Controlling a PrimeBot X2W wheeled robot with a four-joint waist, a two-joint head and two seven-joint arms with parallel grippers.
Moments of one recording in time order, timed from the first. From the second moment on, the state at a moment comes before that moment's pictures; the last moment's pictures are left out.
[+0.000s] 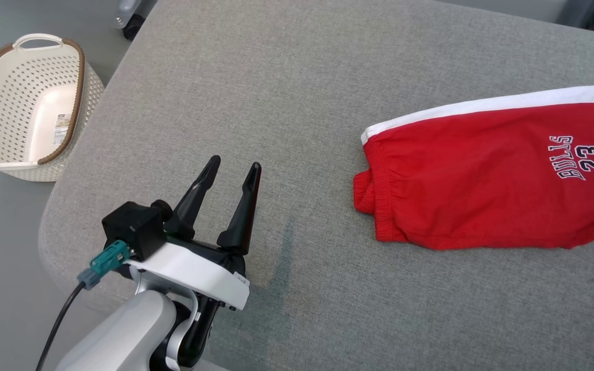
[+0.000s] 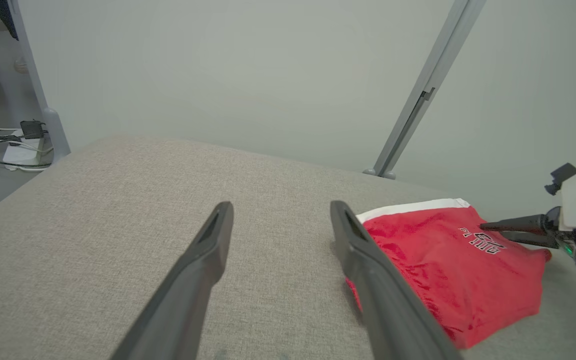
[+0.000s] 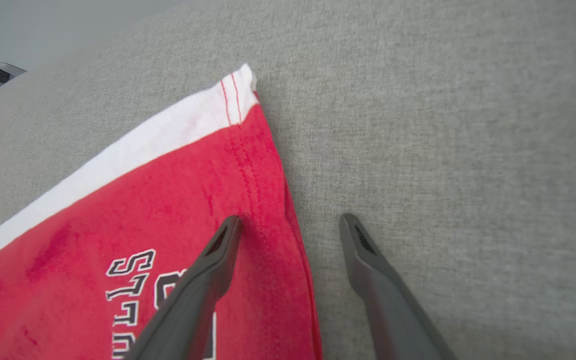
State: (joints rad) left arm -0.45 0.40 -0.77 -0.02 -0.90 0.26 -0.26; right arm -0.93 -0.64 0.65 0.96 1.24 0.13 0.42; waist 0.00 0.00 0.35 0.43
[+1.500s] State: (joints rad) left arm -0.26 0.31 -0.69 0.02 -0.79 0.23 -0.26; right arm -0.71 -0.61 0.63 0.73 1.32 0.13 0.19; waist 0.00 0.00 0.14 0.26
